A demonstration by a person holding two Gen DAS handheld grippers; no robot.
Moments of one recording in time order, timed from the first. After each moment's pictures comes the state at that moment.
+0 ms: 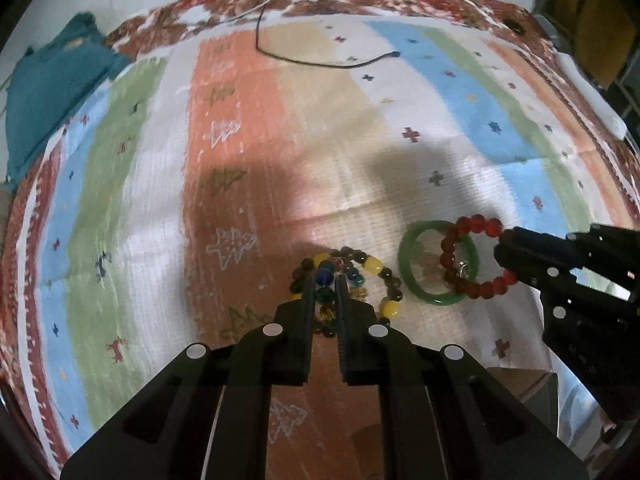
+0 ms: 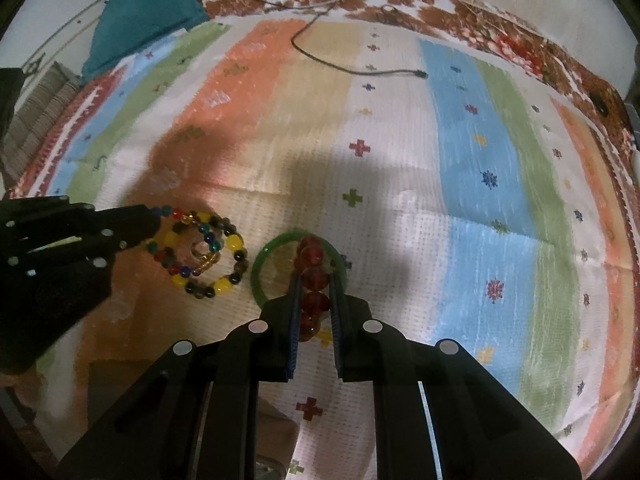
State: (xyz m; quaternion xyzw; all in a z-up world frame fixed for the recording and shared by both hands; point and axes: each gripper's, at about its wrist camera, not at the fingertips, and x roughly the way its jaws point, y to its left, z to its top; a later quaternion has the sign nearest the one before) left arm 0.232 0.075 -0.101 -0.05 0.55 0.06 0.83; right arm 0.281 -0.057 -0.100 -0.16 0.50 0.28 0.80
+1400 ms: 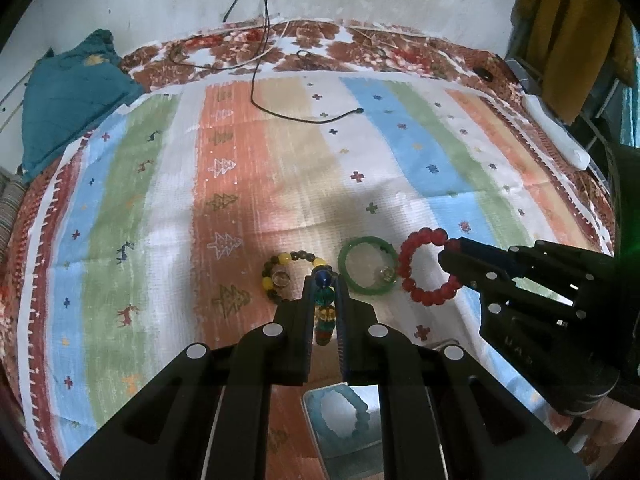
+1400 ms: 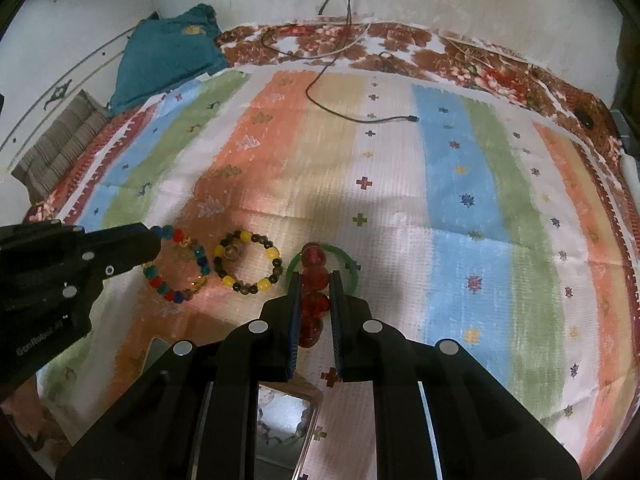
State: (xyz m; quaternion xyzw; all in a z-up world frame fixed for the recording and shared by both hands) left arm 0.170 0.046 -0.028 -0.09 0.48 0.05 0.87; right arm 0.235 -0.084 -0.050 -0.12 0.44 0.30 0.83
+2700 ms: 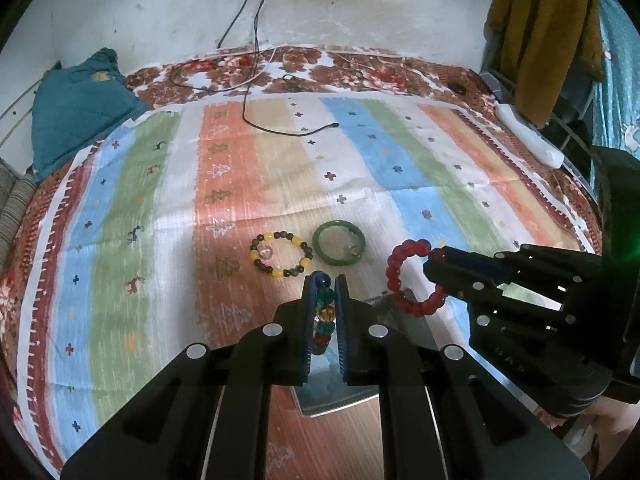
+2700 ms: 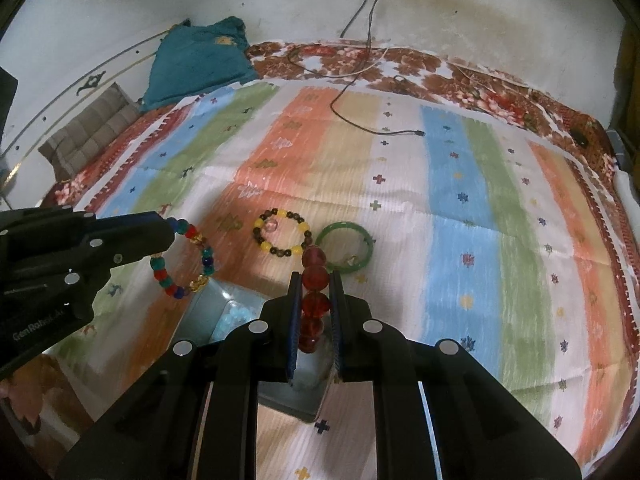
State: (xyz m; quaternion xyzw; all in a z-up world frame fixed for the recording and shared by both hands) left arm 0.097 0.015 -0.004 -0.09 0.43 0.03 0.90; right arm 0.161 -0.113 -0.031 -0.14 0.41 0.33 0.84
